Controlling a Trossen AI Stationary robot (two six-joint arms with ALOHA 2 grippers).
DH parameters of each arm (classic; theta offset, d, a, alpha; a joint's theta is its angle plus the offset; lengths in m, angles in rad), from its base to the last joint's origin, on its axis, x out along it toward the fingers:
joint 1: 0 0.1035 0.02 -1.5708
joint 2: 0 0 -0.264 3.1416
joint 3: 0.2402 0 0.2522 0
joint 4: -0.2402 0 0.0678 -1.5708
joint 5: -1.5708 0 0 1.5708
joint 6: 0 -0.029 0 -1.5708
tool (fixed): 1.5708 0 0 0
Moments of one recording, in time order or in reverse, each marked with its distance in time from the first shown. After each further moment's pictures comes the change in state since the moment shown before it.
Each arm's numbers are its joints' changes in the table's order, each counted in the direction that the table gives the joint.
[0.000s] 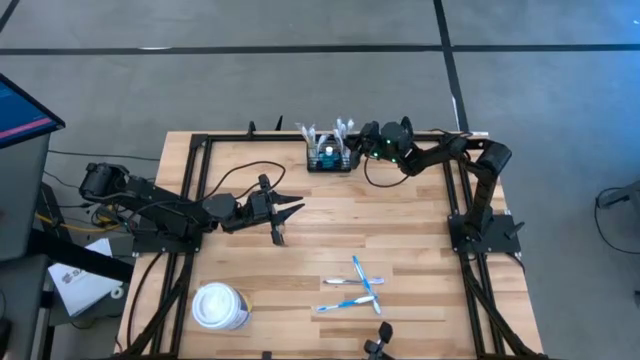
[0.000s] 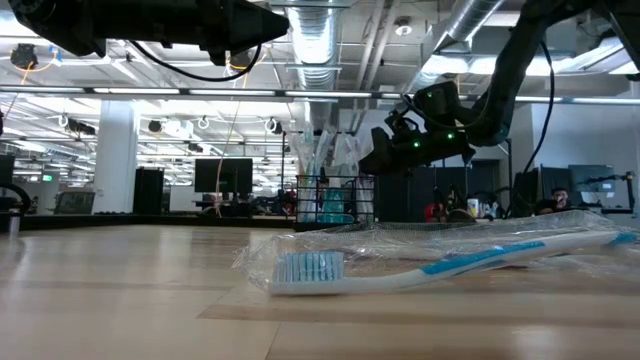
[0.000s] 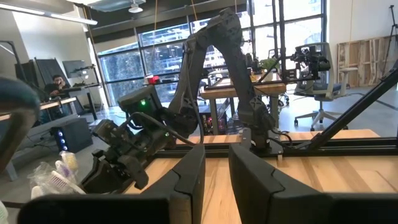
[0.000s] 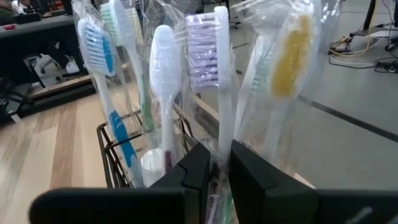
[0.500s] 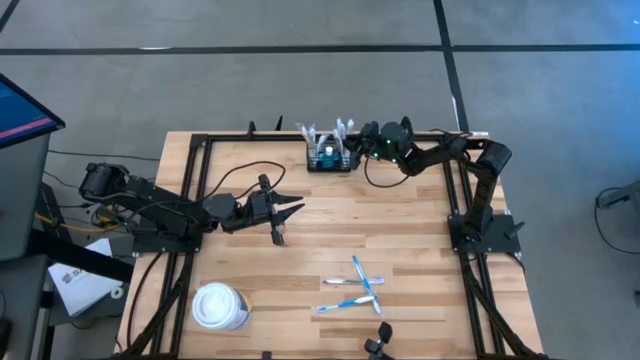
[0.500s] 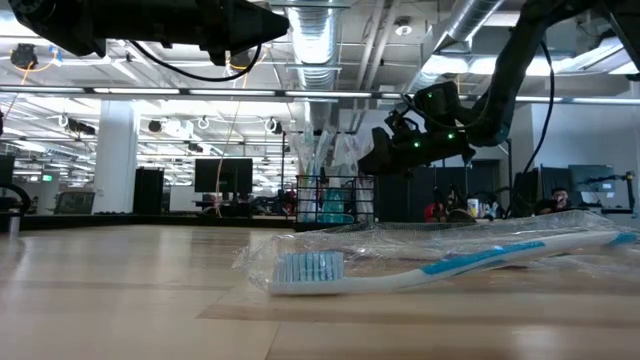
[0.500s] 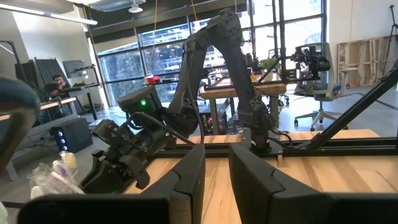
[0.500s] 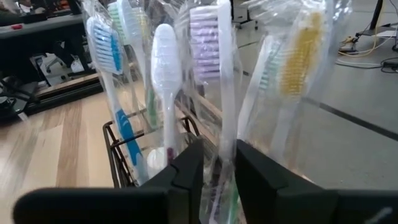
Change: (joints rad) left arm 0.000 0.000 0.000 0.000 0.000 0.000; right arm 0.000 0.000 -0.001 0.004 0.018 0.000
